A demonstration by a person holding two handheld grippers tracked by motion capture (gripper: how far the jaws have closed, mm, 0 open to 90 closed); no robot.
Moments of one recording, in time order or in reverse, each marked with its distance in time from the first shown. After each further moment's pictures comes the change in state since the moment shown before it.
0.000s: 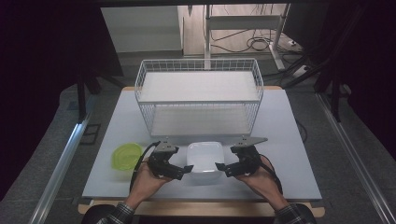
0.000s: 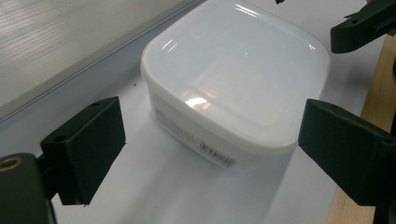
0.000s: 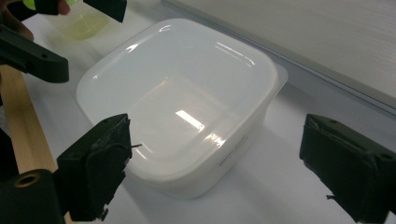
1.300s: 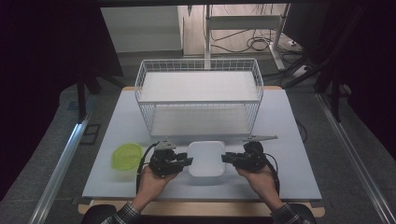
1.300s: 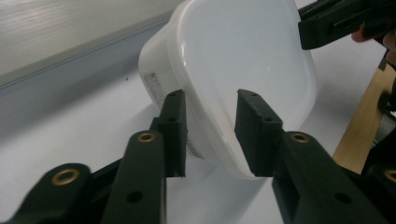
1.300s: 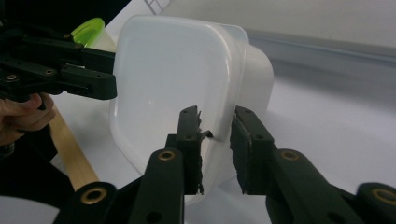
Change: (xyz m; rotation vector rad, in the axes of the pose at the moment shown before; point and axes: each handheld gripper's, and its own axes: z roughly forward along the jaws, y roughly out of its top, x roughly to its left) left arm -0.013 0.004 -0.007 -0.030 0.033 -0.175; right arm -0.006 -0.002 -0.014 -0.036 0.054 0.283
